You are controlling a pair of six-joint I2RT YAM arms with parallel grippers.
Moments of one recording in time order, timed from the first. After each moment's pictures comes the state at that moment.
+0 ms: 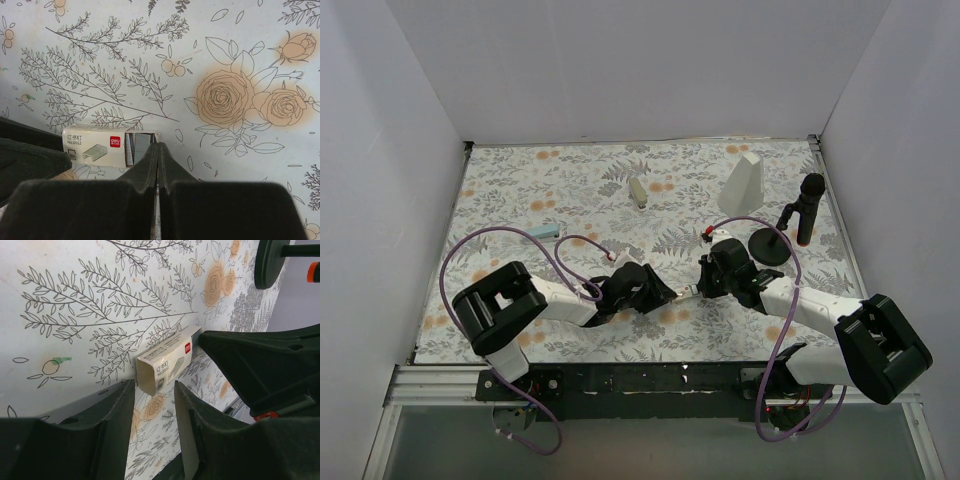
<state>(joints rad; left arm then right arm) -0.98 1.66 0.60 0.45 -0.08 -1.33 0.64 1.26 0.50 -0.07 0.01 0.38</state>
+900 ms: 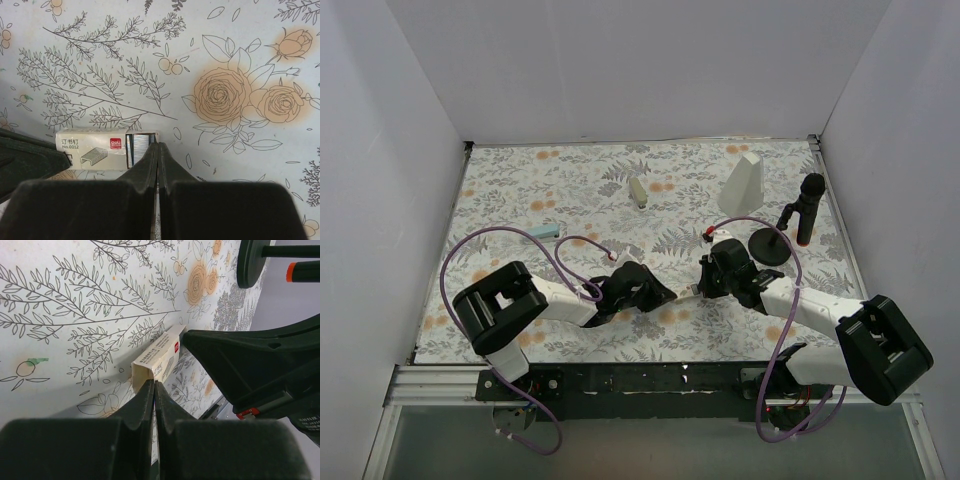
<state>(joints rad) -0.98 1.66 0.60 0.50 -0.06 -1.36 0.64 1.26 0.50 -0.07 0.01 0.39</state>
